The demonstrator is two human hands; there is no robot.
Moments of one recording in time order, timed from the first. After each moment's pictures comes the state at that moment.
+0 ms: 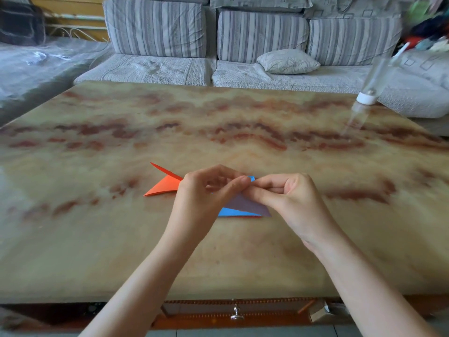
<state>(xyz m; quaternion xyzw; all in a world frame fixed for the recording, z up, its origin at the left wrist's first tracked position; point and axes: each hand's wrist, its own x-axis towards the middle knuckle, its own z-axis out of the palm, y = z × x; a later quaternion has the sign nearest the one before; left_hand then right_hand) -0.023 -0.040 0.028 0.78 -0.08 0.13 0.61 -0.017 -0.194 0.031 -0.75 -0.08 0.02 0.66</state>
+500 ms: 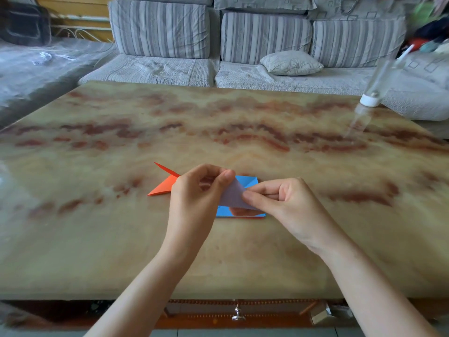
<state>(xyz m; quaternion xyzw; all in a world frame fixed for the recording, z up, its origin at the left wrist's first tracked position) -0.024 -0.037 0.021 0.76 -0.01 0.21 0.61 -0.019 -0.194 0.031 -0.73 -0.13 0.10 0.66</state>
